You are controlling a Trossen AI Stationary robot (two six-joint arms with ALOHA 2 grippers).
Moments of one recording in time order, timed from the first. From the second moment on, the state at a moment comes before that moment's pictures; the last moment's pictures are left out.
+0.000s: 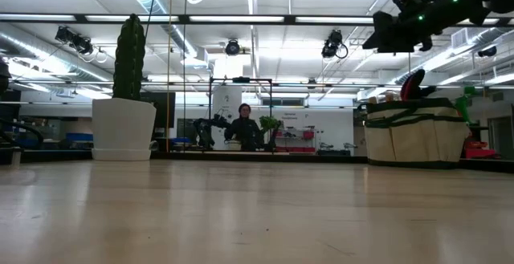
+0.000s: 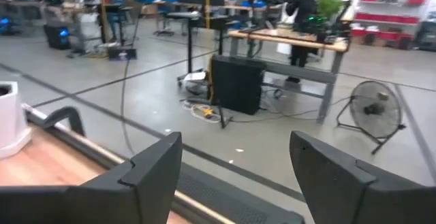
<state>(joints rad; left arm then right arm) 0.25 1.41 1.75 -0.38 0.09 -0.06 -0.63 0.72 0.50 0.15 0.39 -0.03</state>
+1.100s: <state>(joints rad) 0.39 1.35 1.31 -0.02 0.21 -0.01 -0.57 0.82 0.65 -0.02 0.18 -0.04</state>
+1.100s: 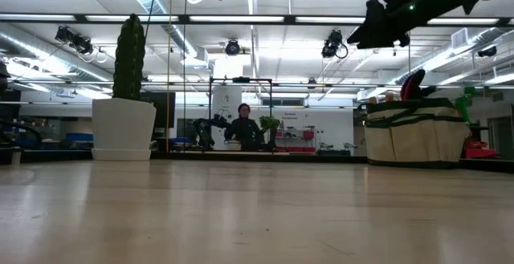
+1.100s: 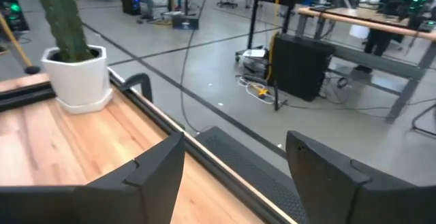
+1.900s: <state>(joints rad) 0.32 1.33 0.97 0.39 0.21 -0.08 -0.57 0.82 0.77 -0.18 0.11 -0.05</state>
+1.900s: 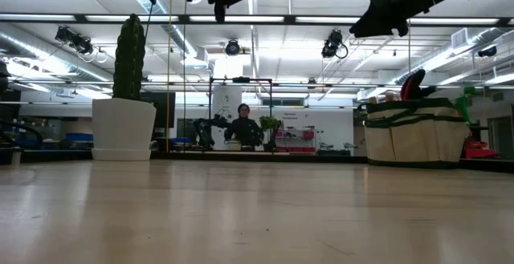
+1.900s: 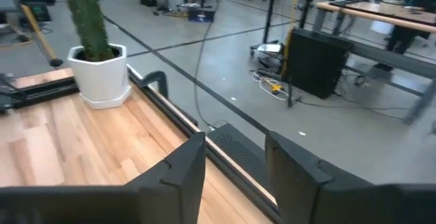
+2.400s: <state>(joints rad) 0.25 1.33 0.97 0.39 0.19 -0.09 -0.52 0.82 0.77 -0.16 -0.02 -0.04</state>
